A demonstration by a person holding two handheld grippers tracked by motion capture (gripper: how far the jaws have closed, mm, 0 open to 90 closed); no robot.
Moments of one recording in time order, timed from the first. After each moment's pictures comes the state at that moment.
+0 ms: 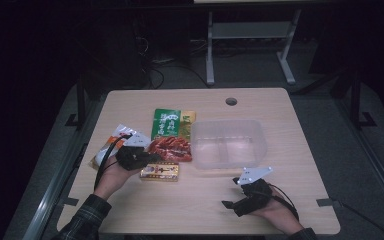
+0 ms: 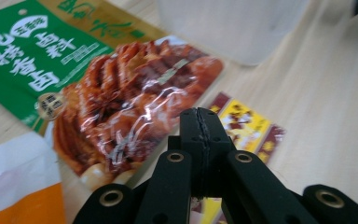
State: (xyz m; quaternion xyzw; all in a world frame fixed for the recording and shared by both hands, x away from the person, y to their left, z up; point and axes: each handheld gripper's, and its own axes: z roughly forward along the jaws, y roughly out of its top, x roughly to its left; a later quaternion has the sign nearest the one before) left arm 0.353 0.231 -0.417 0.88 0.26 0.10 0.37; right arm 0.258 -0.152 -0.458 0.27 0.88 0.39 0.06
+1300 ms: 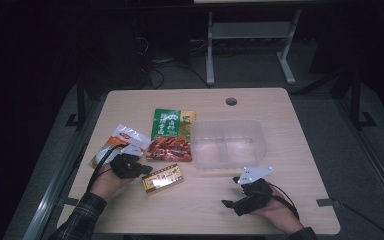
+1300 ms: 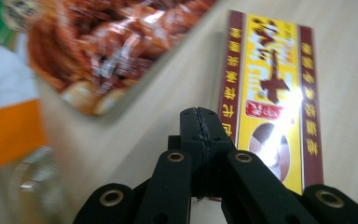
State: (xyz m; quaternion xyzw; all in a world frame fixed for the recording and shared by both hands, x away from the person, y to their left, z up) left arm 0.336 0.250 -0.441 0.91 0.28 0.04 0.32; right arm 0.258 -0.152 -0.456 0.27 0.88 0.39 0.07
